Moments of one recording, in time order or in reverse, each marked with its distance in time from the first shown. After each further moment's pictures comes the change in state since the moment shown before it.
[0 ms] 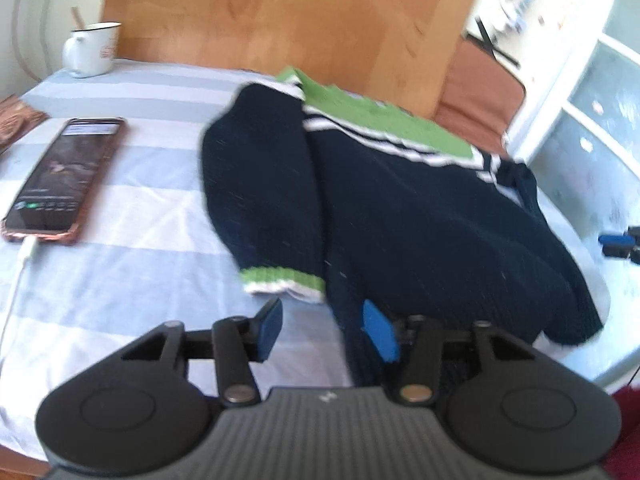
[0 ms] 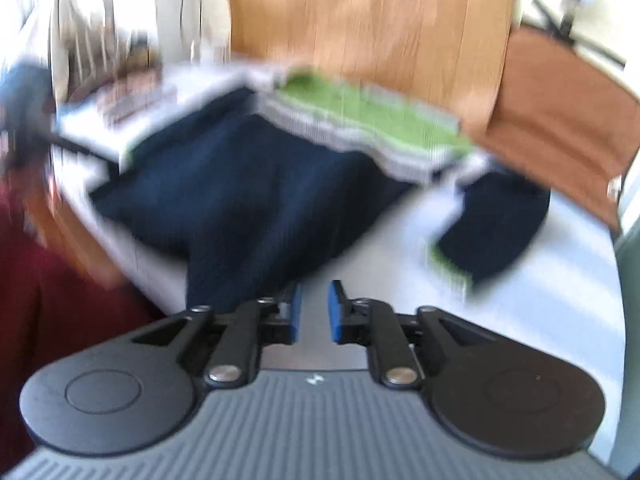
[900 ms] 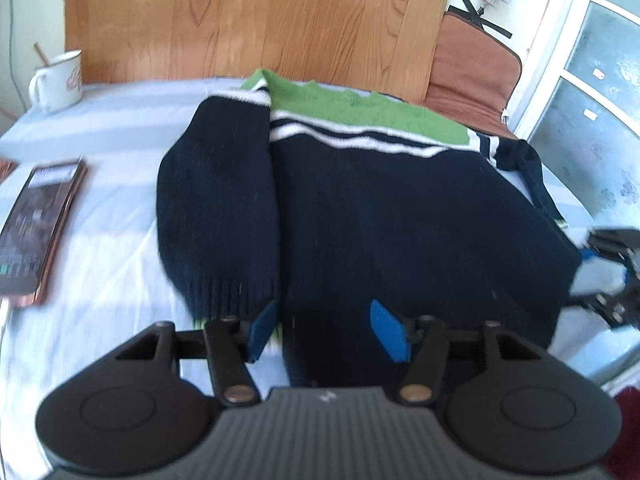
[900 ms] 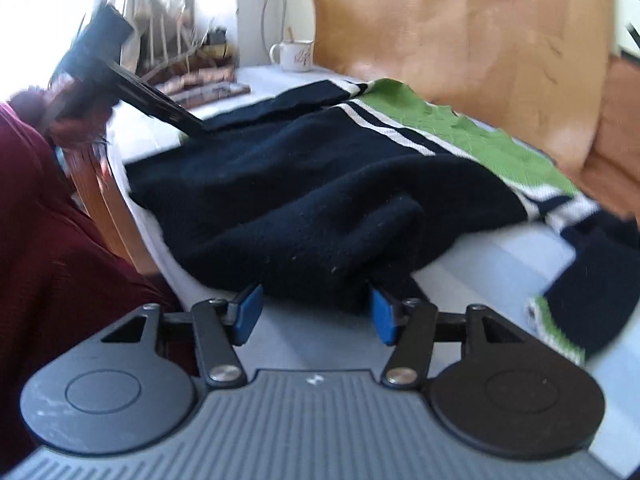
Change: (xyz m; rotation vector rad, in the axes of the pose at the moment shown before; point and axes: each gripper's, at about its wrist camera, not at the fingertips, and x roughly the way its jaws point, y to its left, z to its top) left arm 0.024 -0.038 0.022 0.114 0.062 0.042; right arm 0.092 0.027 -0.029 -0.232 0.029 0.174
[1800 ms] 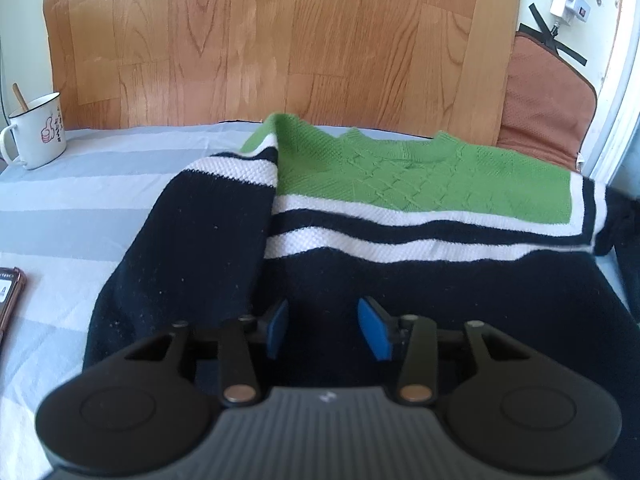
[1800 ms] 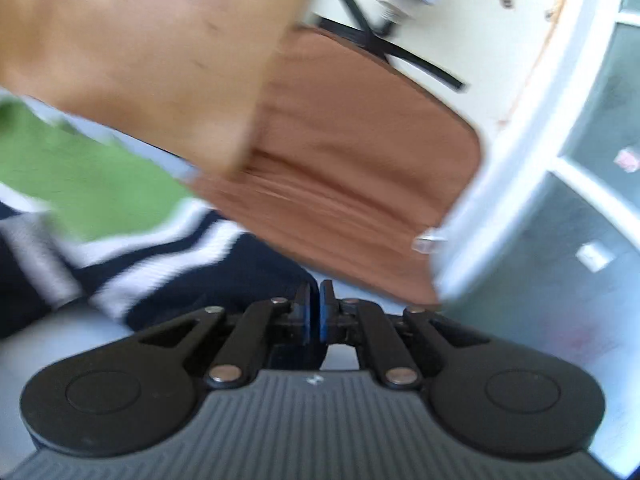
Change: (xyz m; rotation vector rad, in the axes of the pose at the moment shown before) left arm 0.123 -0.012 0.103 -0.026 -0.101 0.166; right arm 0.032 -0.229 0.032 0.248 0.123 -0.928
